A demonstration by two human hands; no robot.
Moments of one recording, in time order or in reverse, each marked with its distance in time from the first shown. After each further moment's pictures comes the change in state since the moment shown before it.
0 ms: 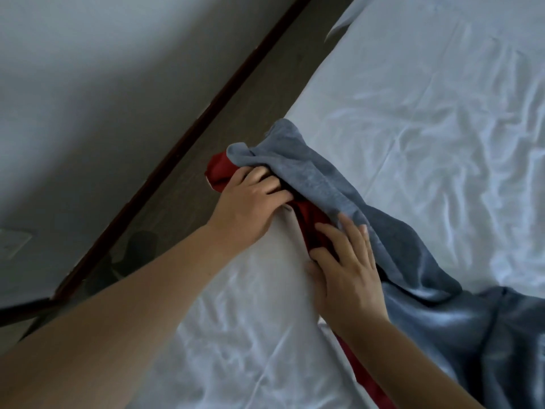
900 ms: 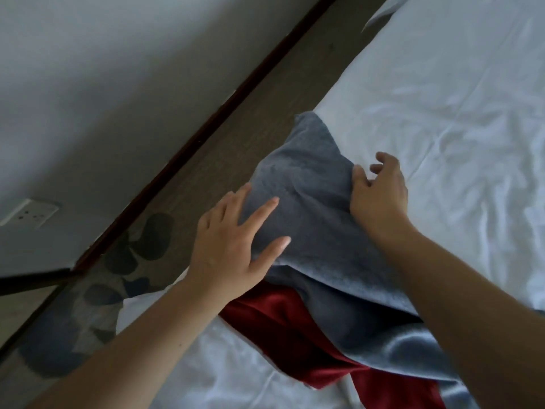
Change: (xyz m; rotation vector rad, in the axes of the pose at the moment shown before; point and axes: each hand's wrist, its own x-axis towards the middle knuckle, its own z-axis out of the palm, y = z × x) left_hand -0.090 0.023 -0.021 -0.114 -0.189 -0.522; right_hand 0.128 0.016 -0.001 0.412 -0.099 0.745
